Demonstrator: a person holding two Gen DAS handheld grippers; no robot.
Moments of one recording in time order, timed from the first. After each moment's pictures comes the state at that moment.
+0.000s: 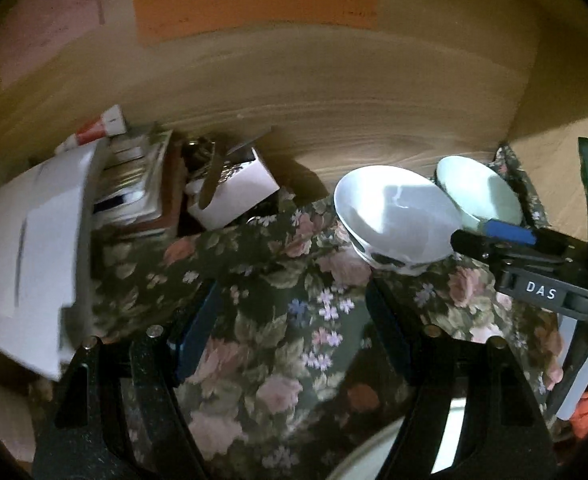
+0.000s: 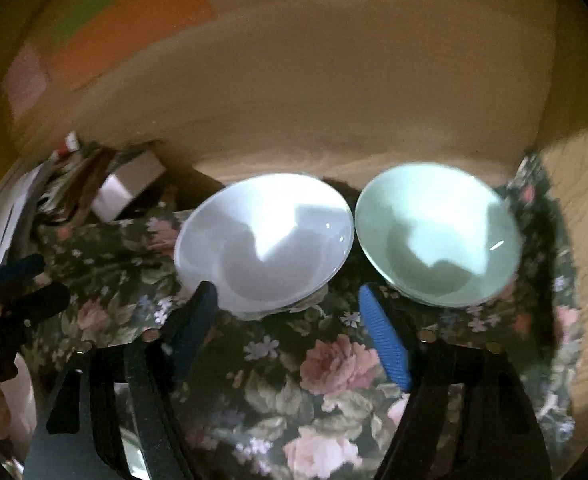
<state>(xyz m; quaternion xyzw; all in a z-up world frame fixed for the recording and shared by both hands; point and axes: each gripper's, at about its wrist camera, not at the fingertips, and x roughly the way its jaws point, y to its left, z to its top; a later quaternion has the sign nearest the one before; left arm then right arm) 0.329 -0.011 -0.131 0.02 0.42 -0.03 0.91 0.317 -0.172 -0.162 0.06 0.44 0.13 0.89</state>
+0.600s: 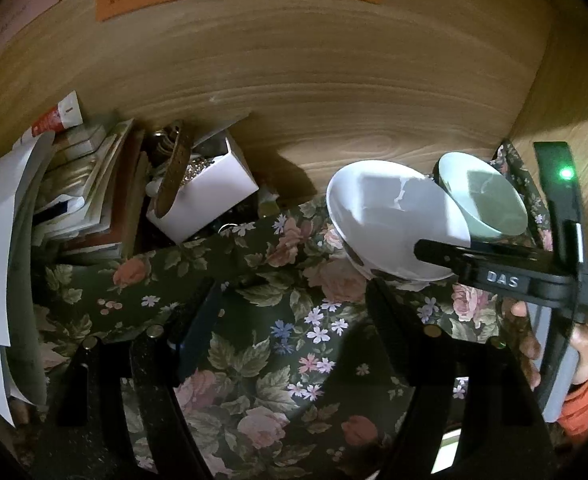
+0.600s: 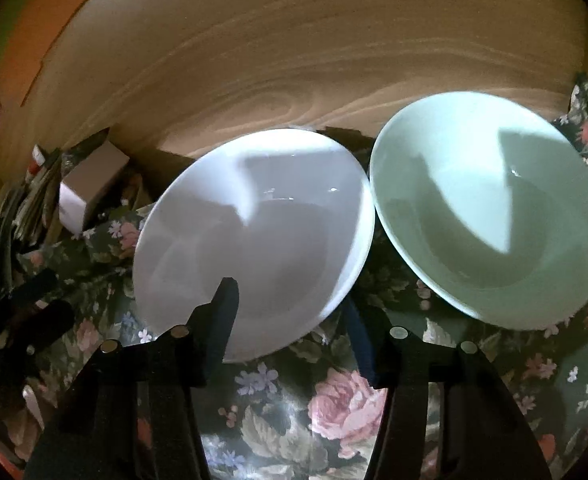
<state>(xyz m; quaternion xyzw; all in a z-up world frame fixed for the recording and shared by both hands) 0.353 -0.011 -0.151 0.01 0.43 -0.06 0.90 0.354 -0.179 -0.205 0.13 0.50 0.15 0.84</state>
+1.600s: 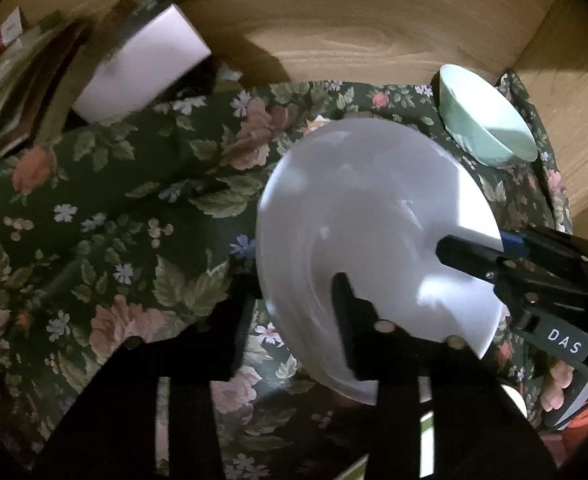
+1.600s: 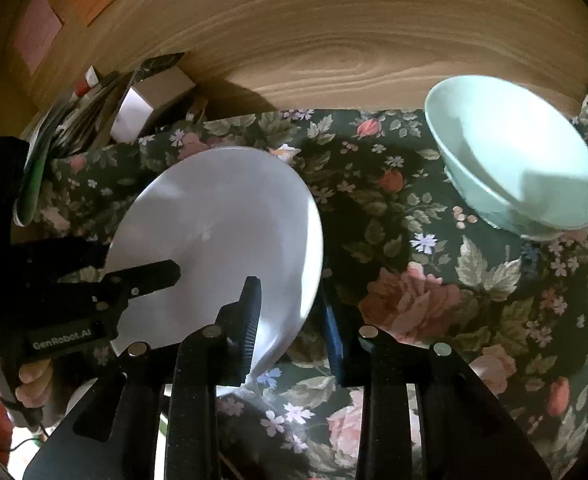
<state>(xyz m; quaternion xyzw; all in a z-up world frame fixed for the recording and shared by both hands) 0.357 -0.024 -0.207 0.00 0.55 -0.10 0.83 0.268 -0.183 -0.192 0.07 0.51 0.21 0.83</state>
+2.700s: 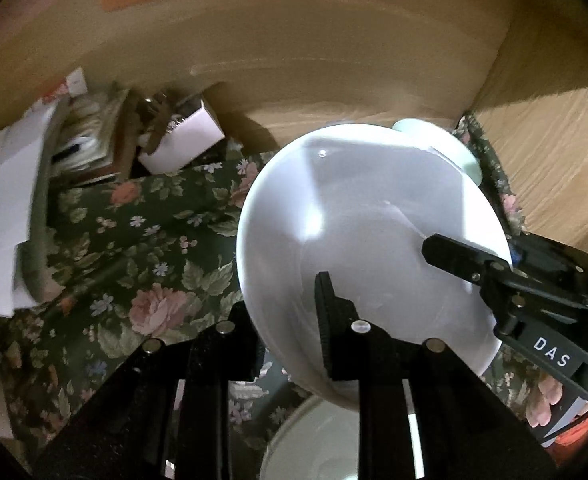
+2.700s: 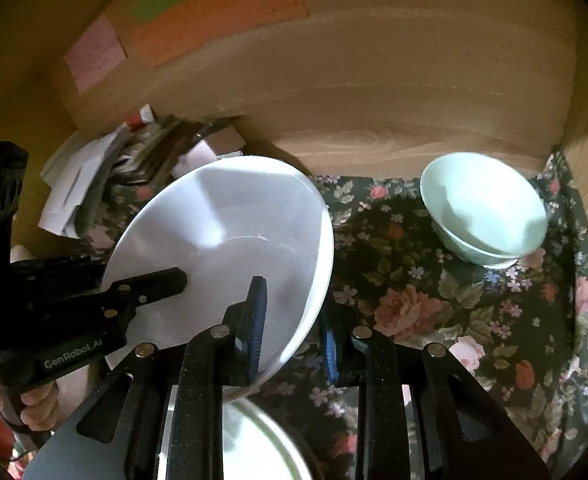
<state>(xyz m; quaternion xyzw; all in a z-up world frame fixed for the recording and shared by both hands) 0.291 -0.022 -0.139 -0.01 0.46 -0.10 0.88 0.239 -0.153 -0.128 0.05 0.43 0.20 0.88</state>
